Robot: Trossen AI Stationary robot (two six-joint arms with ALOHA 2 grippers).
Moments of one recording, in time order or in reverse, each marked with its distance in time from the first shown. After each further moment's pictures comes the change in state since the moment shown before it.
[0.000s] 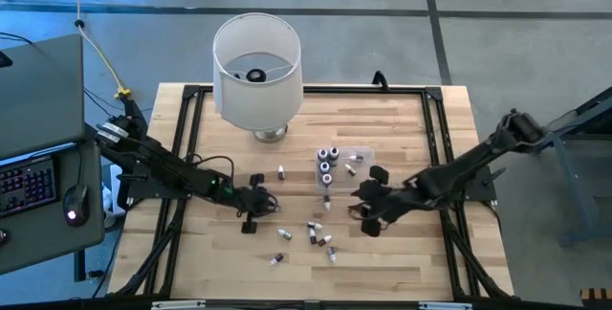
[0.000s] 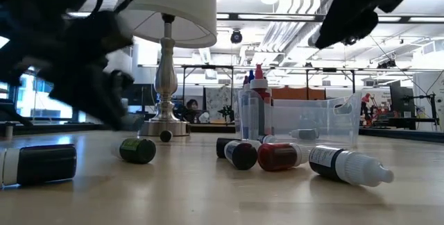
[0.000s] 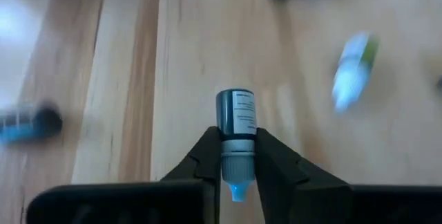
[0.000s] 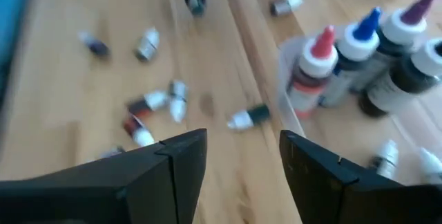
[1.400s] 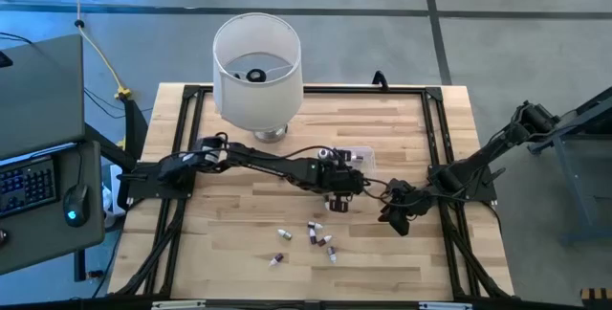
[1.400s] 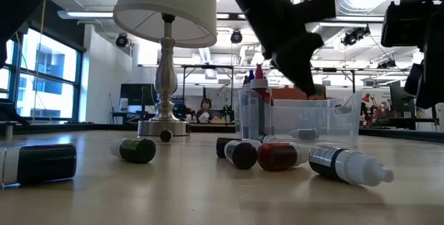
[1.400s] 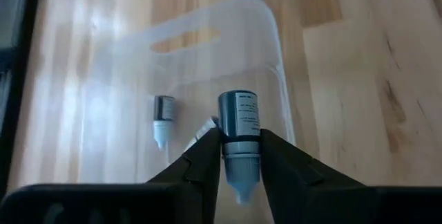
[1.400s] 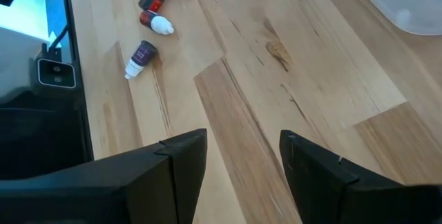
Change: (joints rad) left arm 0.252 0.801 1.453 -0.790 -0.181 0.392; right arm 0.075 -0.338 -0.477 0.180 -0.298 0.509
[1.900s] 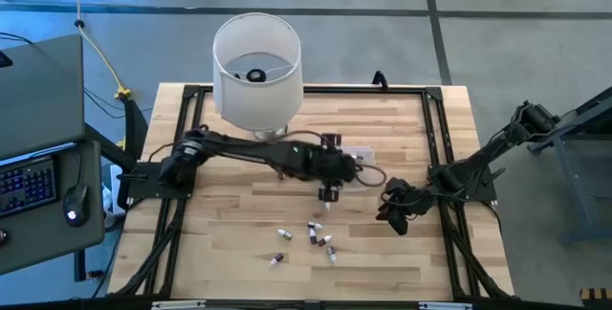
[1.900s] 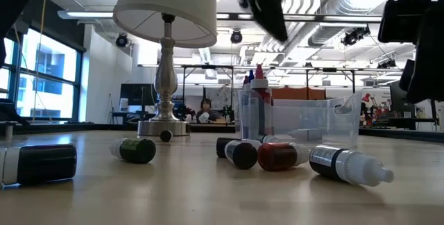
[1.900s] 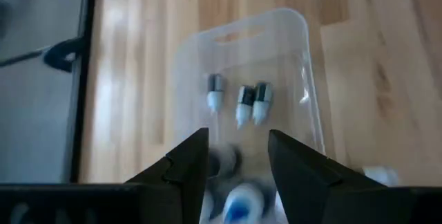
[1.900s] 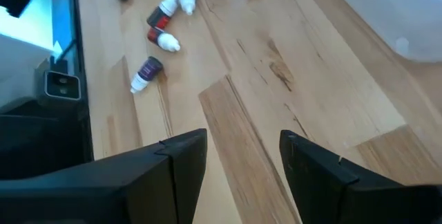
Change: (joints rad) left arm 0.003 -0.148 0.095 -0.291 -0.036 -0.019; right arm 0.000 0.000 0.000 0.032 0.044 -0.027
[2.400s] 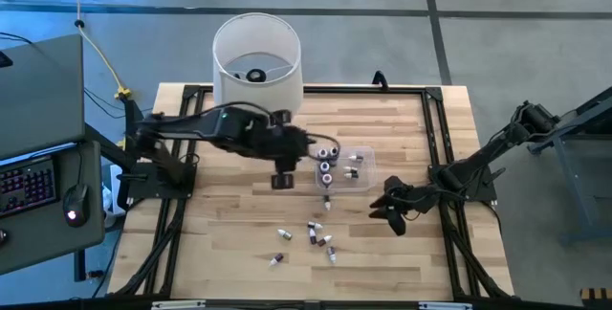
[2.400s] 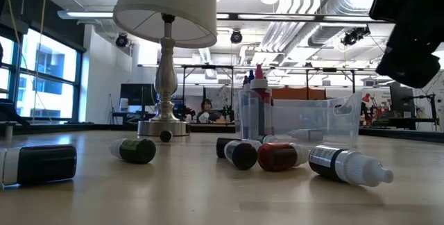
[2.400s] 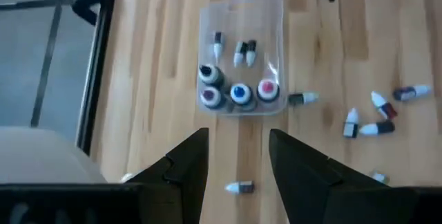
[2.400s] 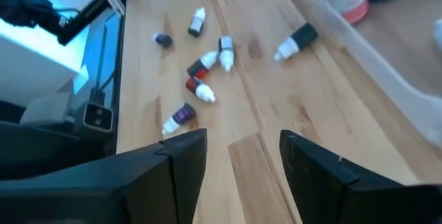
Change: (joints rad) left arm -0.020 -0.330 0.107 -0.488 0.111 -0.212; right arm 0.000 0.000 0.000 0.173 0.094 -0.153
